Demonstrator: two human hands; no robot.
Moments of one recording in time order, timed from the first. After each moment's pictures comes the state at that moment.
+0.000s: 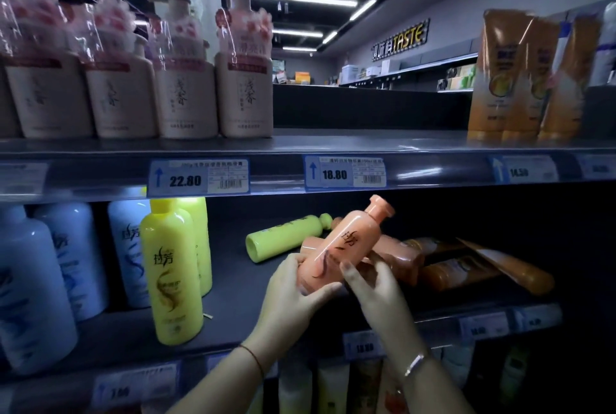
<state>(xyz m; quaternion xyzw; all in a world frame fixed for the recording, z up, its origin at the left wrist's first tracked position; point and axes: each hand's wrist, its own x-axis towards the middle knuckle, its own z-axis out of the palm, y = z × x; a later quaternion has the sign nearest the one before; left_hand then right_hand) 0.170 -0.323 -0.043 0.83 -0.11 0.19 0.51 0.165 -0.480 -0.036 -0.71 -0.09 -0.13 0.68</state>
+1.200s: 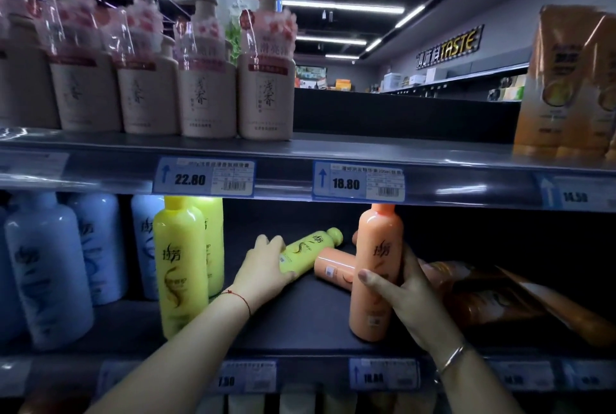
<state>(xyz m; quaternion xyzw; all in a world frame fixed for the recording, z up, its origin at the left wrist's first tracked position) 0.233 -0.271 -0.022 0.96 0.05 0.14 0.24 0.222 -0.515 -0.028 -0.72 -0.21 -0.09 0.66</state>
